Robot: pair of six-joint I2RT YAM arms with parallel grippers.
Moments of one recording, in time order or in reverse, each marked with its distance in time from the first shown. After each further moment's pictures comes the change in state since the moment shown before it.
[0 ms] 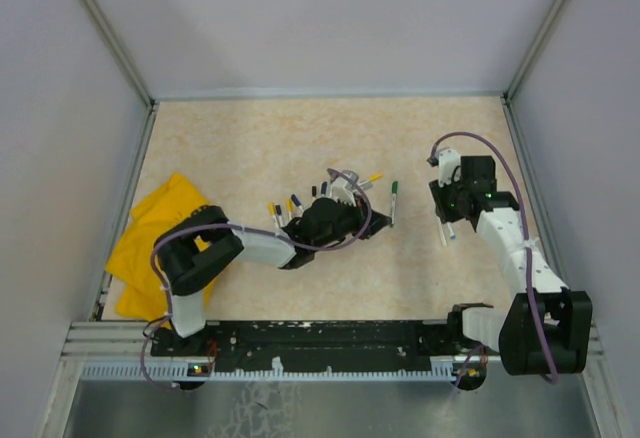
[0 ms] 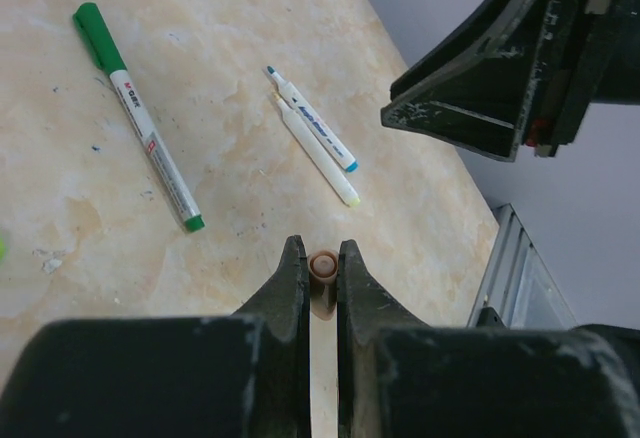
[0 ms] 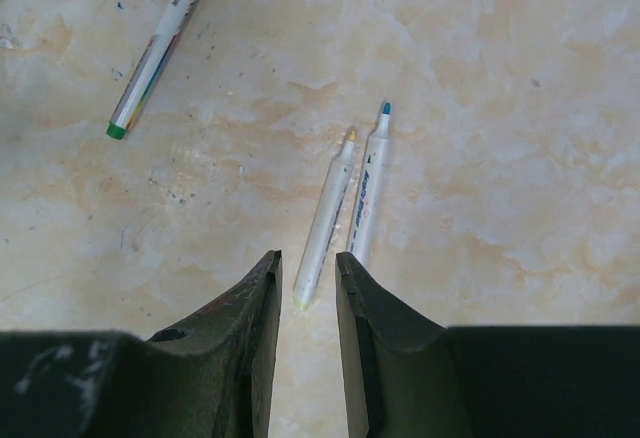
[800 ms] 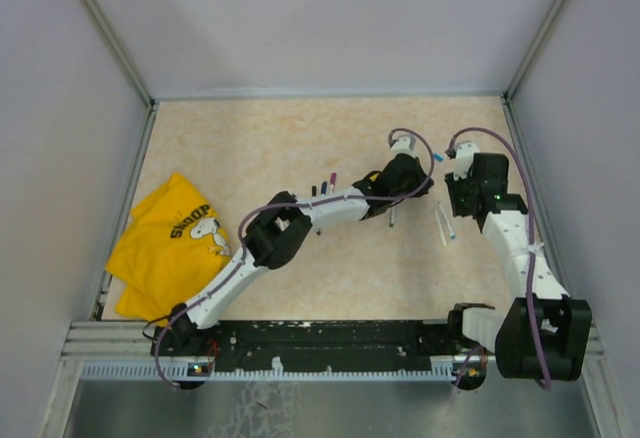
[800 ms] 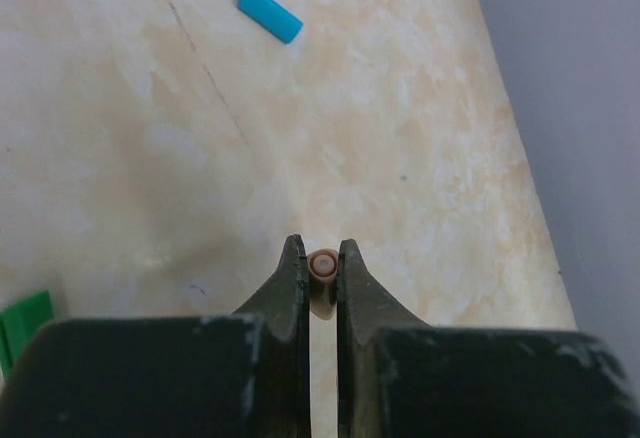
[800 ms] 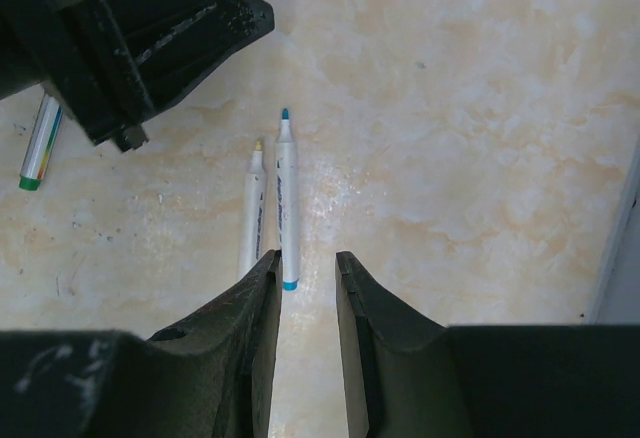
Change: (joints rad) left arm 0.029 0.706 1.195 -0.715 -0.188 -0.041; right arm -0.073 -0.023 -0.001 0.059 0.117 0.053
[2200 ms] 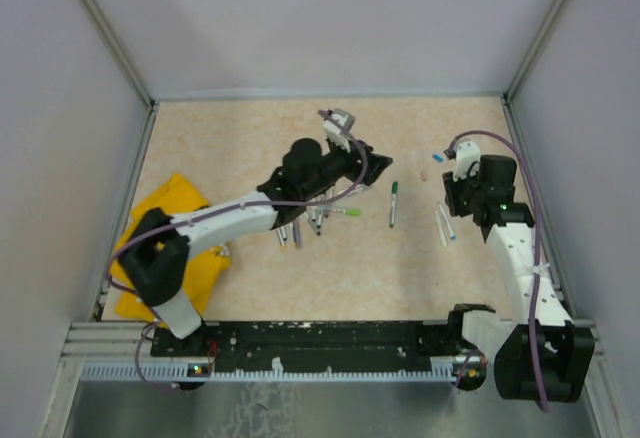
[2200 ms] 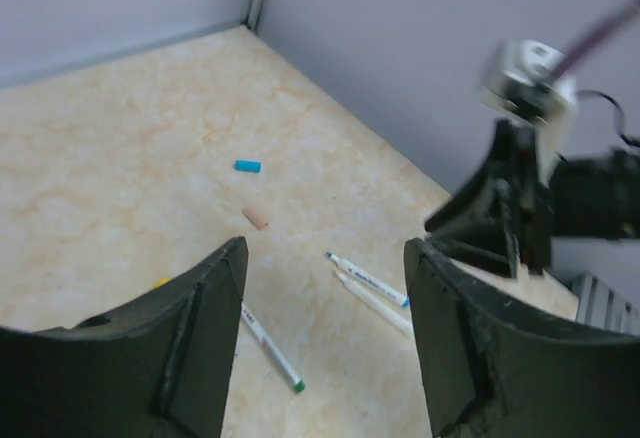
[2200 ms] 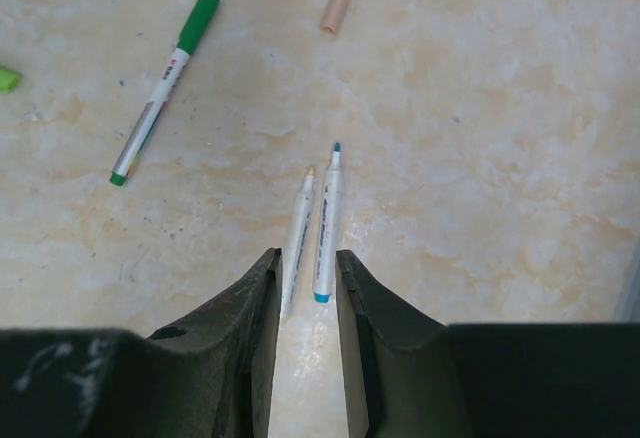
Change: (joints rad) left arm 0.119 -0.720 -0.689 0.266 0.220 0.388; right arm -0.012 -0.094 -0.003 -0.004 -0.135 -0.029
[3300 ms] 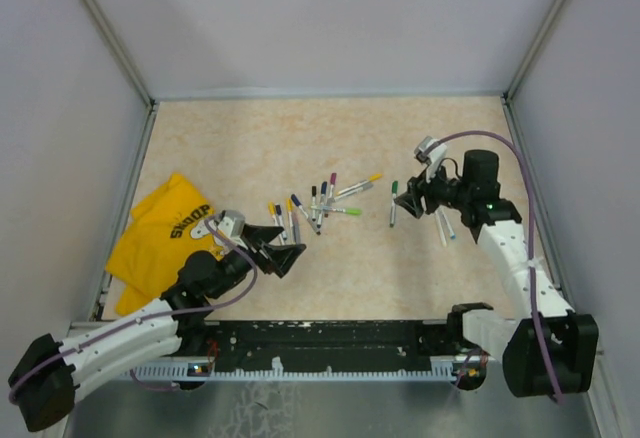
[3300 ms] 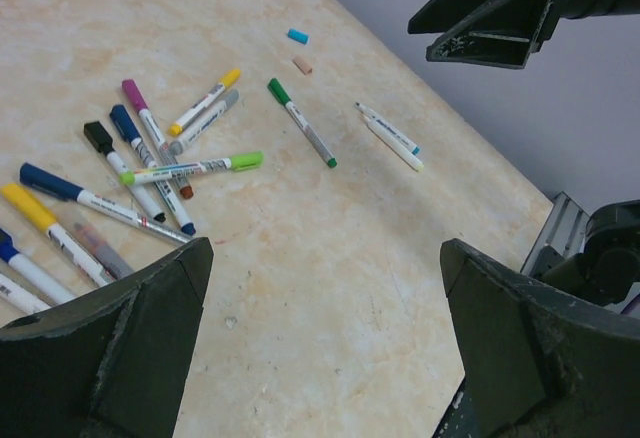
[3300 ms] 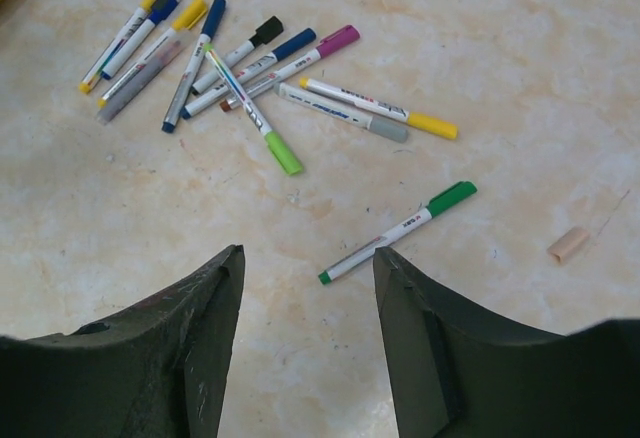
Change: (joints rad) left arm -0.002 -1.215 -1.217 0.136 -0.074 -0.053; right arm 0.119 -0.004 -0.031 0.196 -0.567 -0.057
